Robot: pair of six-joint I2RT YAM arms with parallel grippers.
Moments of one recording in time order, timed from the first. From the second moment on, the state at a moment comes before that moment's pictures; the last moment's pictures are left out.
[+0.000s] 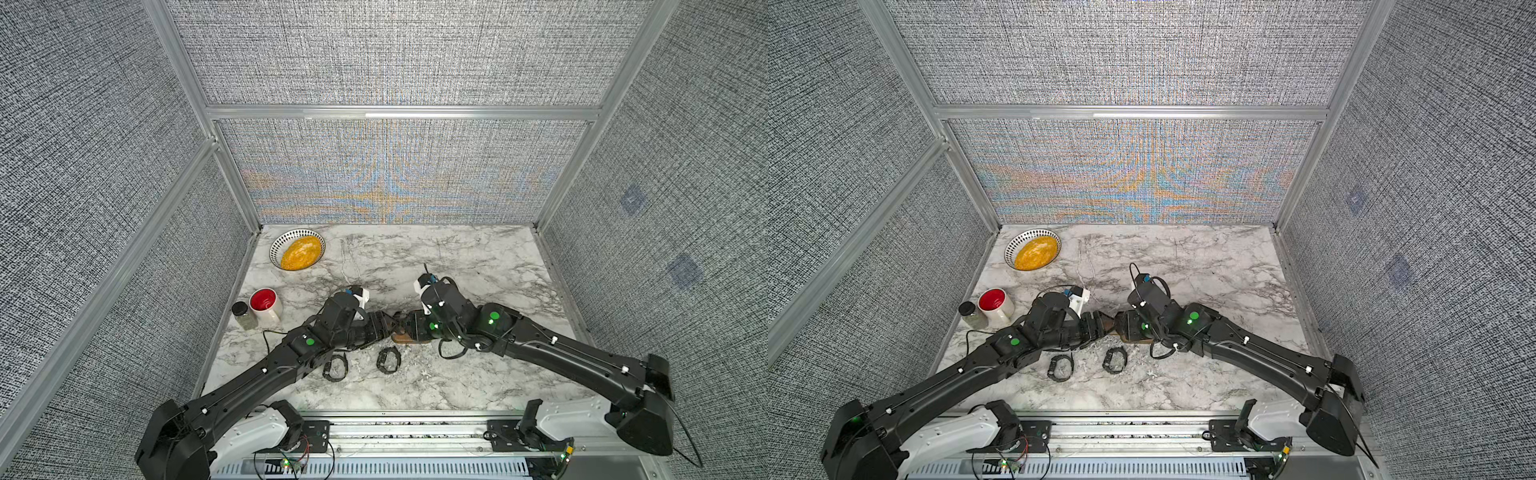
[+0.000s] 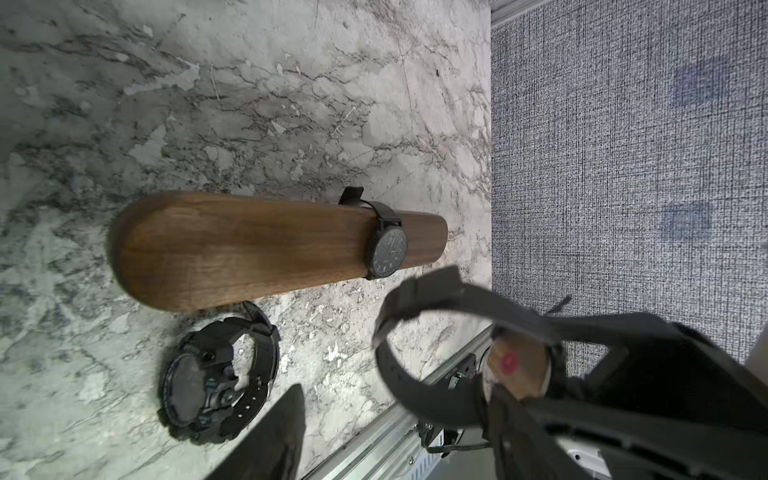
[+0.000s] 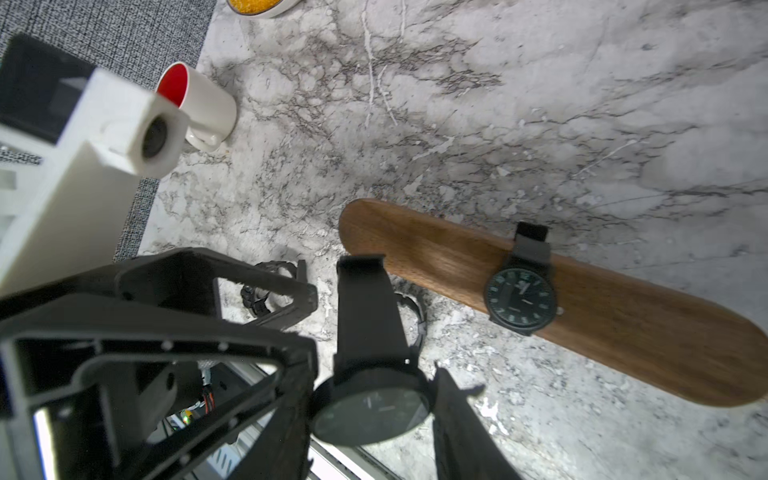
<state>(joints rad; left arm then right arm) -0.76 1.04 0.69 -0.27 0.34 -1.02 0.96 1.30 1.14 -0.66 0.09 0.72</state>
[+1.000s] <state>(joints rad) -0.76 1.01 0.72 -0.55 0.11 -0.73 0.64 1.18 0.90 -0.87 0.32 0.51</state>
